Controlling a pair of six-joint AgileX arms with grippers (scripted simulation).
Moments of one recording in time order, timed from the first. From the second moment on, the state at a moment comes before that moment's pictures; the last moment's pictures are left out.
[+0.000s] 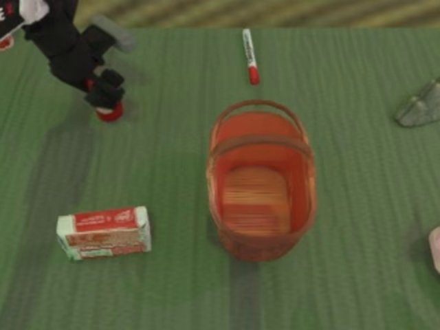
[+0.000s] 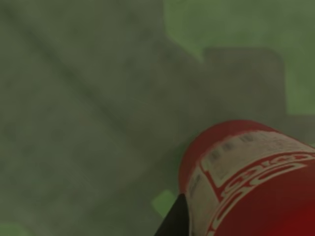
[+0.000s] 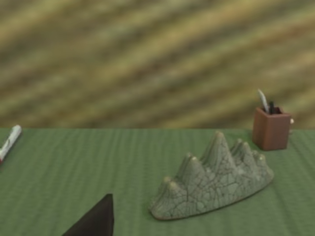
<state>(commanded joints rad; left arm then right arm) -0.12 2.52 2.18 -1.03 0.22 0.66 0.00 0.00 0.00 0.00 0.00 0.00</state>
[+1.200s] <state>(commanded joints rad) -0.33 2.00 1.25 0.69 1.23 0.06 0.00 0.00 0.00 0.00 0.00 0.00</state>
